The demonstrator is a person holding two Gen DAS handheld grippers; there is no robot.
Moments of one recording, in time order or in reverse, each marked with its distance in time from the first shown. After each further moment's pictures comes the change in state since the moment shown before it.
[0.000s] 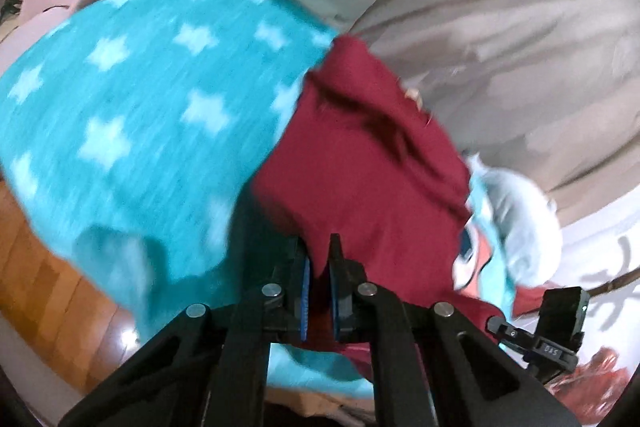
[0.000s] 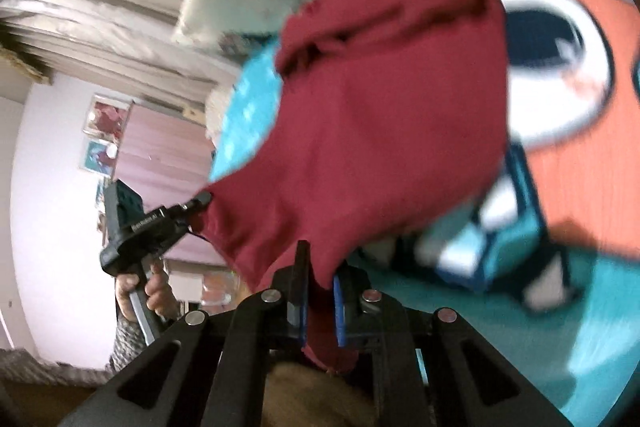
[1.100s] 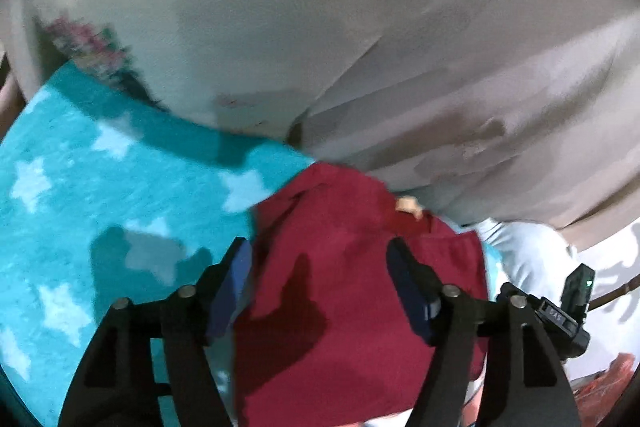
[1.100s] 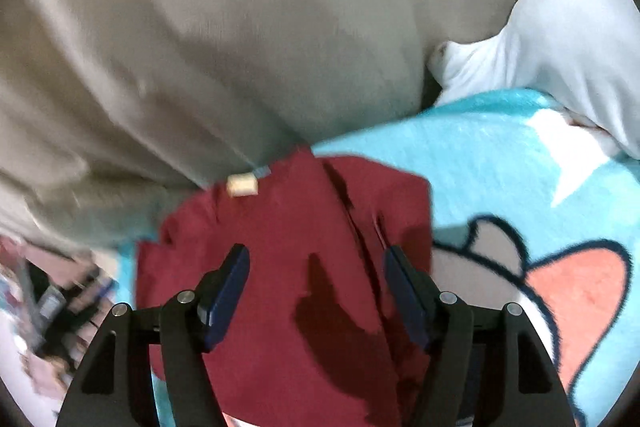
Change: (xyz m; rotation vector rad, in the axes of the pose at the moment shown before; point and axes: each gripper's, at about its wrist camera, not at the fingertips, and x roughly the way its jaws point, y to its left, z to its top) left arm 0.138 -0.067 0.206 0.223 0.030 -0.012; right arm 0.032 -0.052 0.235 0.189 -0.311 -0.484
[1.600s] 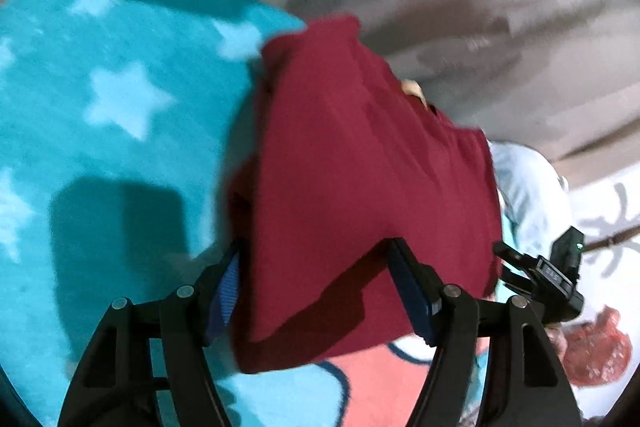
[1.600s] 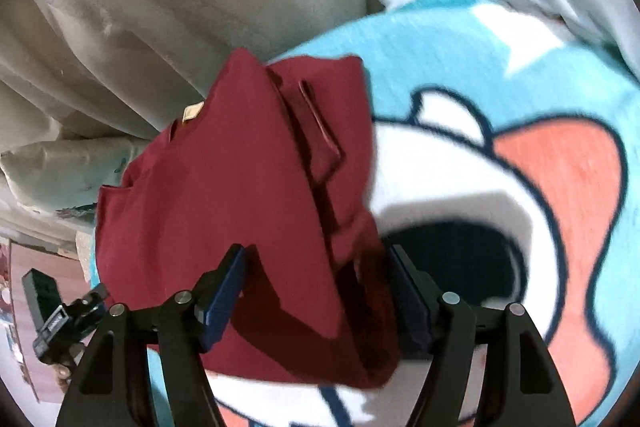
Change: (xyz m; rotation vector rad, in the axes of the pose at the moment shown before) left arm 0.044 0.023 -0.073 0.016 0.251 -0.139; right arm 0.010 -0.030 -0.068 0.100 0.072 -0.033
